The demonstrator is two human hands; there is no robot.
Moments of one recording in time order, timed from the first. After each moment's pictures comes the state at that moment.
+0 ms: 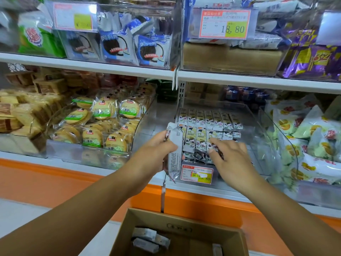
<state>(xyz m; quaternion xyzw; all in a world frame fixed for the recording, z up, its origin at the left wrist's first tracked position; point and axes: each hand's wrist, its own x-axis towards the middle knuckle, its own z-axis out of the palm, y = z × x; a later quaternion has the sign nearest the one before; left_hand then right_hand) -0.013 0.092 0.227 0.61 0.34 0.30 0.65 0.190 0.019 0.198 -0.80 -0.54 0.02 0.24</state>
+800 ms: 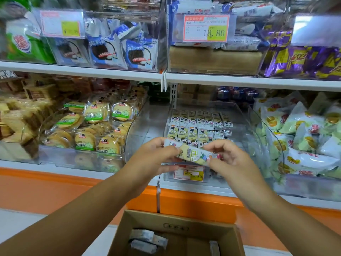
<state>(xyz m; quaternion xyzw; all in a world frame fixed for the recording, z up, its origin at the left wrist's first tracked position) -0.004 0.079 0.232 0.58 0.35 0.27 0.68 0.163 -0.030 0.224 -0.60 -0.48 0.28 0.57</state>
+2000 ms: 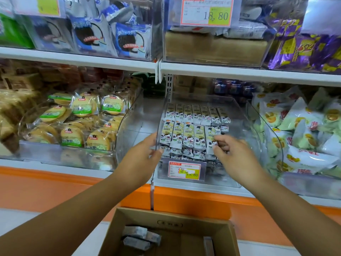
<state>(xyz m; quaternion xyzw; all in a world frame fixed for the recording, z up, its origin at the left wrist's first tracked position) -0.001 0.101 0.201 0.81 0.41 0.25 0.35 0.214 0.004 0.203 -0.80 -0.49 0.08 0.34</state>
